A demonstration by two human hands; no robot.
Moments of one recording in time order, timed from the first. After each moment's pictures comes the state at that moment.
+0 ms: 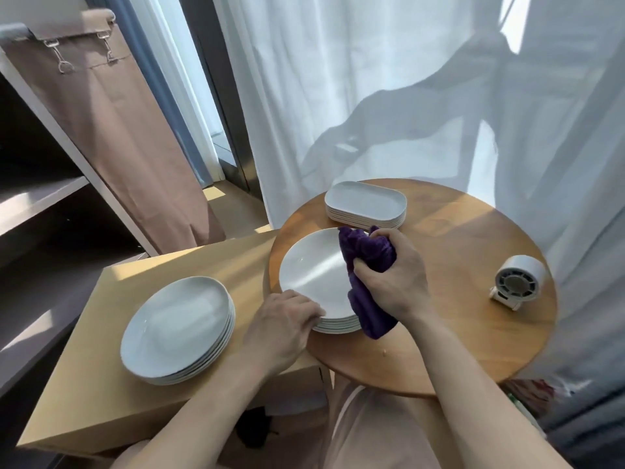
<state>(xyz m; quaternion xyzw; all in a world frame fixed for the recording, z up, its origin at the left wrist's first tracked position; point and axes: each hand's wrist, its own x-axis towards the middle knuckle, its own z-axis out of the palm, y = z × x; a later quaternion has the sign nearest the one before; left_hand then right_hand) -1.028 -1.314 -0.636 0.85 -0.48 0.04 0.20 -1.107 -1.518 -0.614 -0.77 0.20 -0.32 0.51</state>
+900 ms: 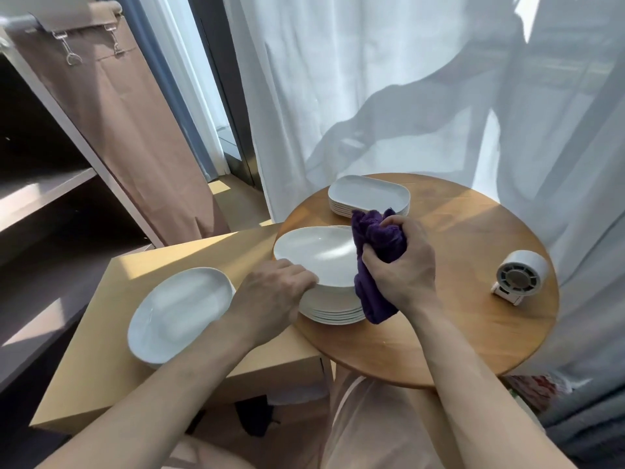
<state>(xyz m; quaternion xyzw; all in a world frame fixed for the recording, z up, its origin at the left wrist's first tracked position) -1.026 -1.308 -0.576 0.82 -0.54 0.13 0.11 -1.108 -1.522 -0.615 -0.76 0.20 -0.40 0.47</state>
